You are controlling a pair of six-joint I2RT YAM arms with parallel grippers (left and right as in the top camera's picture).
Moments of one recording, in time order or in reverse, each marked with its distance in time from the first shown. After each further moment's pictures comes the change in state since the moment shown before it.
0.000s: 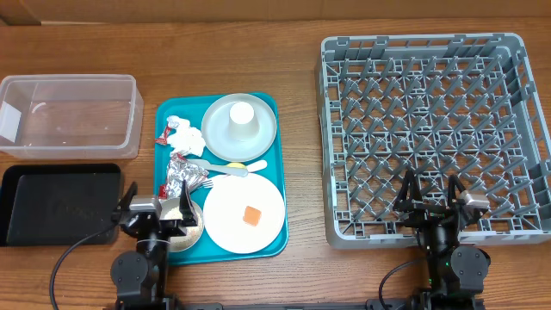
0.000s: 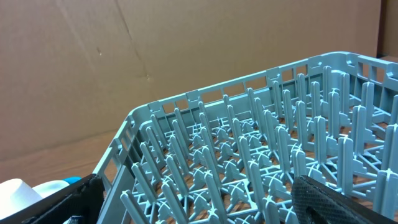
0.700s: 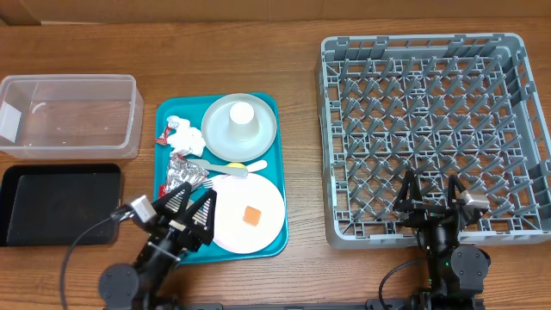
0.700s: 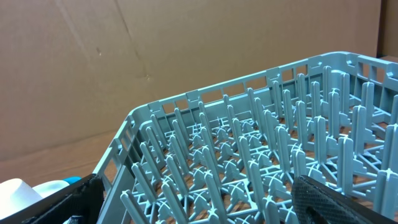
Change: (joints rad) left arm 0.000 0.002 0.143 -0.003 0.472 -0.716; right arm 0.000 0.000 0.000 0.000 0.000 0.000
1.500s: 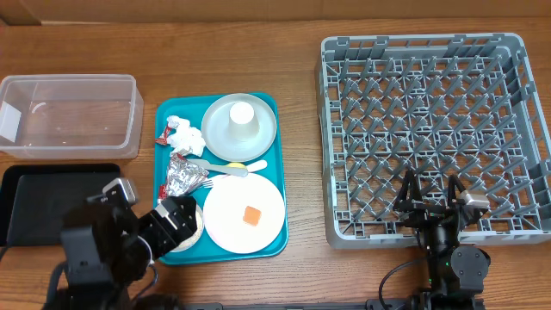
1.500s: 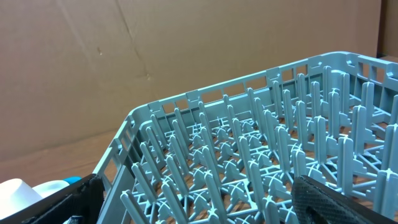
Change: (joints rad) left arm 0.000 0.618 0.808 -1.133 -0.299 0.269; right arm 0.000 0.000 0.000 0.000 0.000 0.000
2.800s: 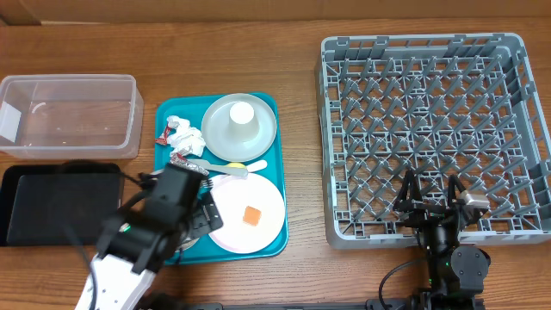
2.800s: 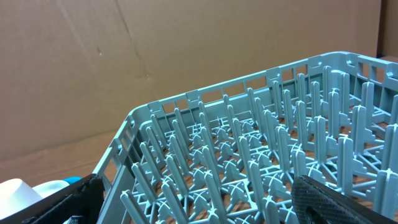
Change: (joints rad) left arm -0.488 0.356 -0.012 -0.065 -0.450 -0.208; right arm 0.000 0.000 0.000 0.000 0.000 0.000
